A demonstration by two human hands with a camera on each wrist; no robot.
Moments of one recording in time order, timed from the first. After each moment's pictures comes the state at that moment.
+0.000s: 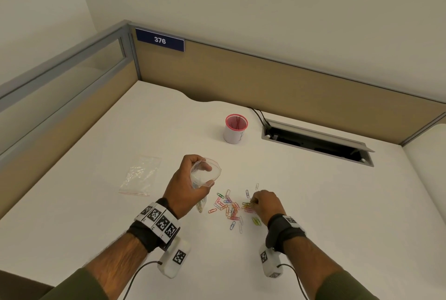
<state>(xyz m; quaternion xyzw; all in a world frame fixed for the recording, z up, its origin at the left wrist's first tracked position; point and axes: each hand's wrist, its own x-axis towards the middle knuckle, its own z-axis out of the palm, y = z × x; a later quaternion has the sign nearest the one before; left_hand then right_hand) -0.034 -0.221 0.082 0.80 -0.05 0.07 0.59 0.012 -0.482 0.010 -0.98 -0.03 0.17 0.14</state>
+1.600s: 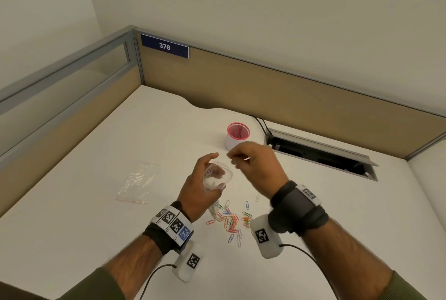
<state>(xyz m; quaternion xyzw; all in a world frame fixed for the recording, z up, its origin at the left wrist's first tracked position) -0.012 -0.248 0.088 0.78 -0.04 0.06 0.62 0.030 -0.412 0.200 -0.92 -0.24 -0.01 0.32</state>
